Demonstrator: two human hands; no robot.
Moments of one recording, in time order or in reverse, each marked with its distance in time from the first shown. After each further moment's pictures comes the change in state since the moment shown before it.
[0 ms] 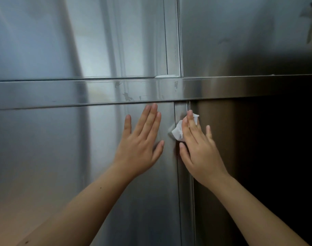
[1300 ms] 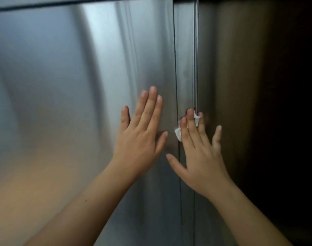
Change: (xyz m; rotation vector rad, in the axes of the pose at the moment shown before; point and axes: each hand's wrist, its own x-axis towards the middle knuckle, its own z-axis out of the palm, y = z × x) left_hand -0.103 0.079 -0.008 -0.075 -0.248 -0.174; right_hand -0.137 -0.019 0.035 -0.081 -0.358 0.145
